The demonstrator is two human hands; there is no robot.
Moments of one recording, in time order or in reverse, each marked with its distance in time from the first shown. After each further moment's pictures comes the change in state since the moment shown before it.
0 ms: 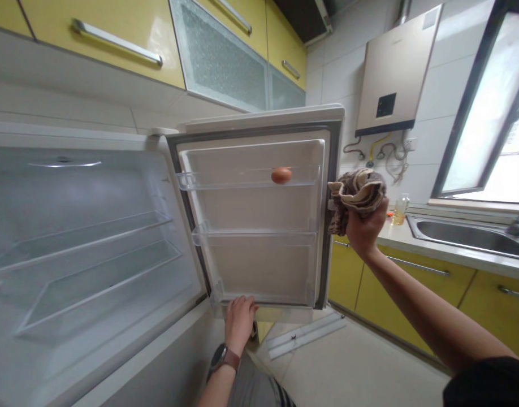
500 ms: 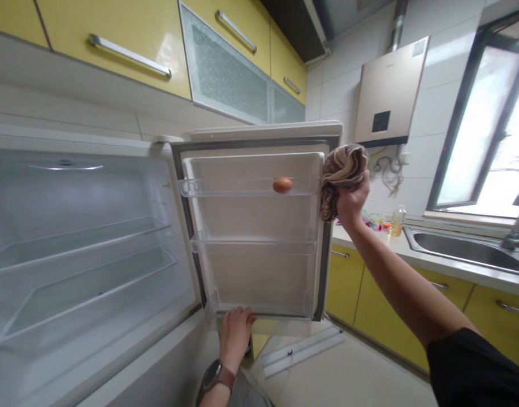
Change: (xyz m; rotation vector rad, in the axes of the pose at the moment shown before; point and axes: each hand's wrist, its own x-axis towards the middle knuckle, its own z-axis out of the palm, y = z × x) left_hand 0.001 0.000 0.004 0.037 -0.001 -0.002; right_hand 0.093 -0.020 0.050 0.038 0.106 0.023
